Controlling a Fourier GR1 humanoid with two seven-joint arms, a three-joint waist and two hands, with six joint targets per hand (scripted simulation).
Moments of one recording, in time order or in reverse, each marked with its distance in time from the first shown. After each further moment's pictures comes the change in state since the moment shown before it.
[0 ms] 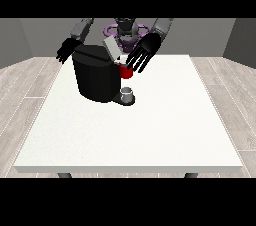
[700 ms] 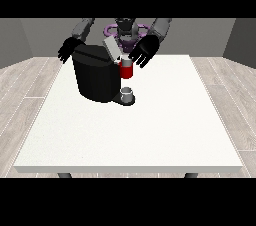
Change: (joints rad) left arm 0.004 -0.016 0.047 0.012 0.061 0.052 0.023; right arm 0.021 0.015 0.021 -0.028 0.004 0.007 -0.006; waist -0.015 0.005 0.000
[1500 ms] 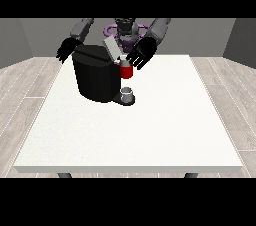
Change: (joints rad) left arm -0.015 0.009 0.017 0.003 0.037 -0.005 0.020; right arm -0.013 -0.013 -0.001 -0.009 -0.005 0.022 -0.008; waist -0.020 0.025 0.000
